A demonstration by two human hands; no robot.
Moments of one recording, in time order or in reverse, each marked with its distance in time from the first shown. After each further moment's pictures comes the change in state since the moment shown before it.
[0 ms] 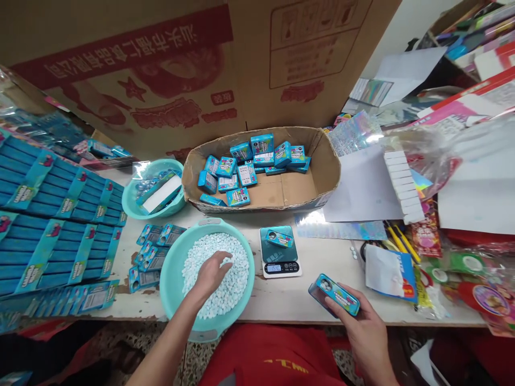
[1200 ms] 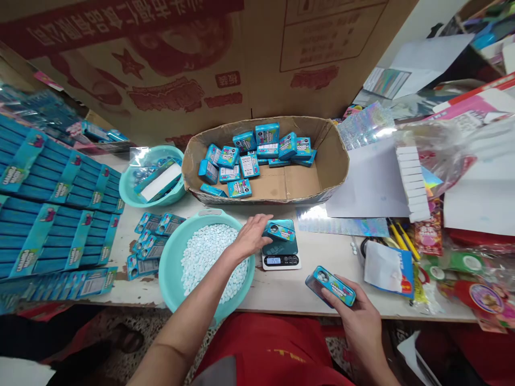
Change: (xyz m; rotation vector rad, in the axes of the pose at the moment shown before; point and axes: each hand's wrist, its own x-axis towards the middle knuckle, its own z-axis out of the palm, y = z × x) left_hand 0.060 0.090 0.040 0.352 -0.273 0.383; right_hand 0.003 0.003 0.004 -0.027 0.002 -0.055
